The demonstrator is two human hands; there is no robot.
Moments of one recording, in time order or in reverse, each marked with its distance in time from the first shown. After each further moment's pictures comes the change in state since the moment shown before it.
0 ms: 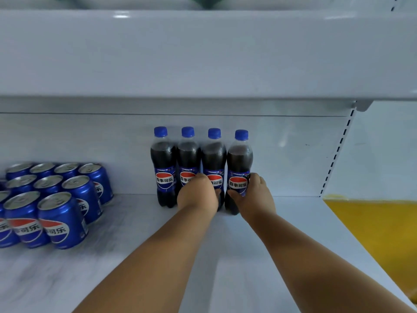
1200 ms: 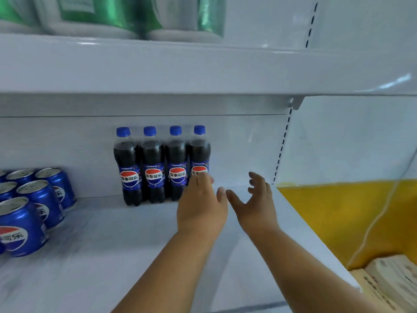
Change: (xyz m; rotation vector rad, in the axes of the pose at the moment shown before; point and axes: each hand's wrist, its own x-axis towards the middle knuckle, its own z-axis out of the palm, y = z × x) left_hand -0.117 0.058 -0.032 -0.439 0.070 0.264; right_hand -0.089 0.037 -0.082 0.257 0.239 0.062
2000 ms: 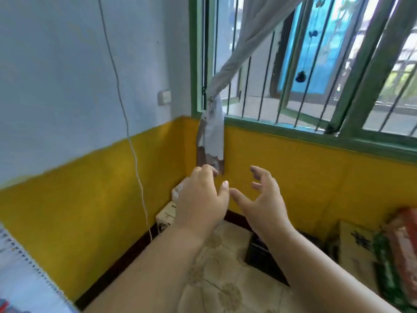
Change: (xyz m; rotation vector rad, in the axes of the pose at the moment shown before) left_hand -0.400 0.436 0.188 -0.429 -0.541 0.784; right_hand -0.285 0.193 -0.578 -0.290 0.700 0.399
